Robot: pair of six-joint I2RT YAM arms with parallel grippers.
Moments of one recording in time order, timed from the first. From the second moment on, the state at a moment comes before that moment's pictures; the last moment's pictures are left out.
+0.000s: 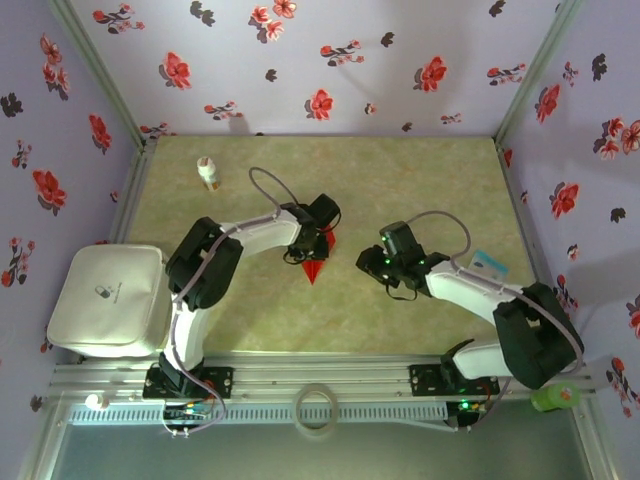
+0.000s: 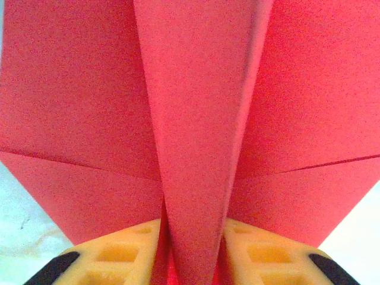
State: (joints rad) left arm -0.79 2.05 1.45 -0.72 -0.08 -0.73; right arm 0.55 1.33 0.62 -0.18 -0.18 1.00
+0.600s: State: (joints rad) left arm -0.82 2.11 1.54 -0.78 -0.14 -0.78; right arm 0.50 1.22 0.60 -0.26 -0.18 0.95
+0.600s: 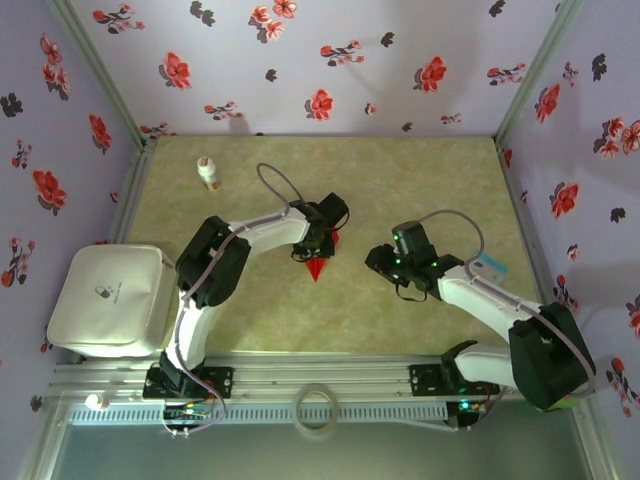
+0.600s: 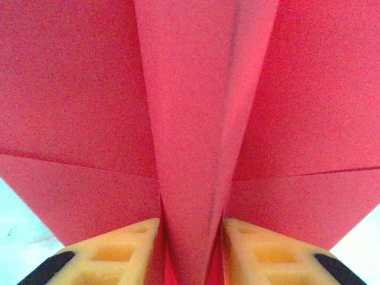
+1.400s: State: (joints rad) left arm -0.82 1.99 1.54 -0.78 -0.14 -0.81; right arm 0.49 1.20 0.60 -0.32 -0.16 0.94
